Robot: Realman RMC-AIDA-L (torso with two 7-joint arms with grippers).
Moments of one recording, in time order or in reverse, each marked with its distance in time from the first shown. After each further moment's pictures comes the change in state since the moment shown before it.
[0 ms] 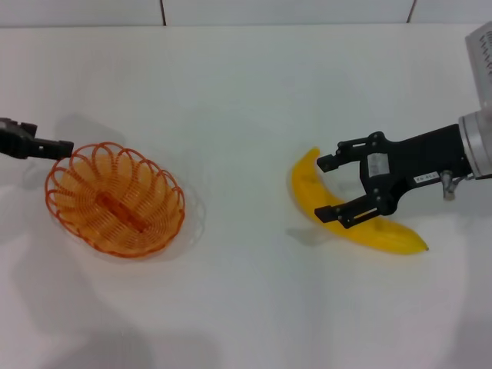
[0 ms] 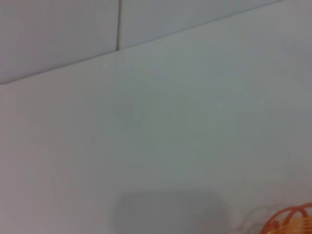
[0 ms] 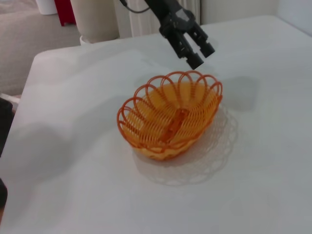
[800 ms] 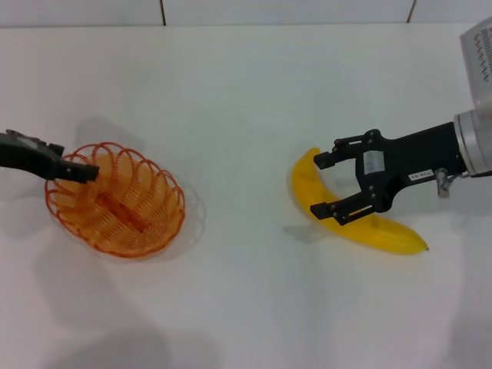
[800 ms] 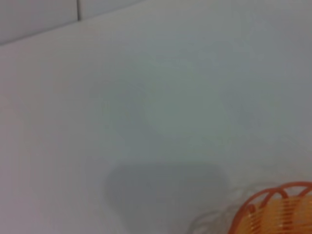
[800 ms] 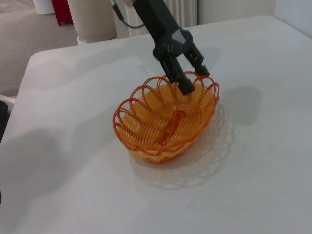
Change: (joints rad) left arm -0.040 -0.052 0.014 -0.031 0.101 -0.019 -0.002; right arm 0.010 0.018 0.034 0.000 -0.031 0.001 0.000
